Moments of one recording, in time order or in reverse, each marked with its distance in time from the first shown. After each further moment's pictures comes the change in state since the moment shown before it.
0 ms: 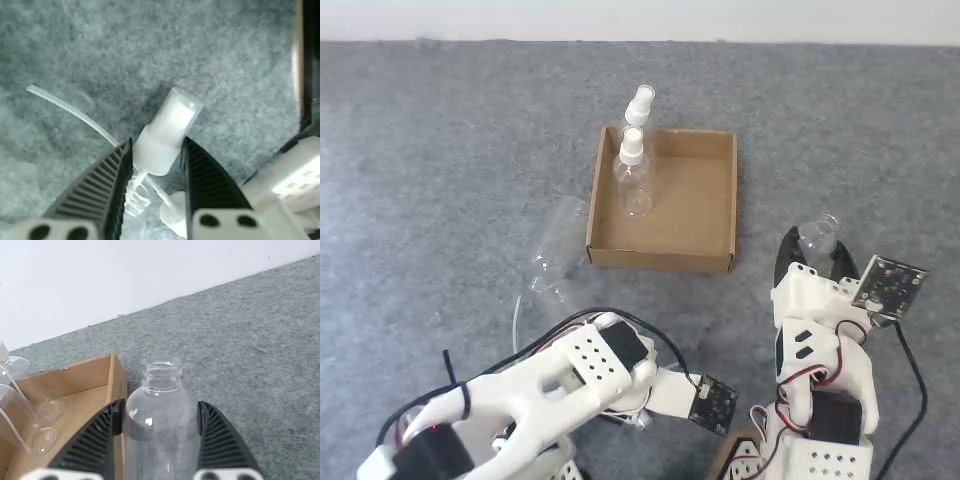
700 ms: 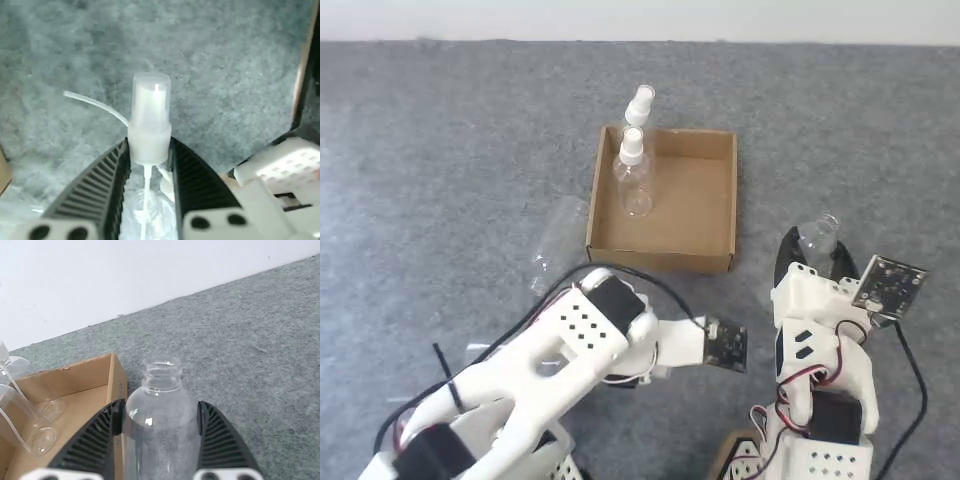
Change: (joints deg) left arm -6.8 0.0 -18.0 15.1 7.6; right arm 0.0 0.0 0.0 0.0 0.0
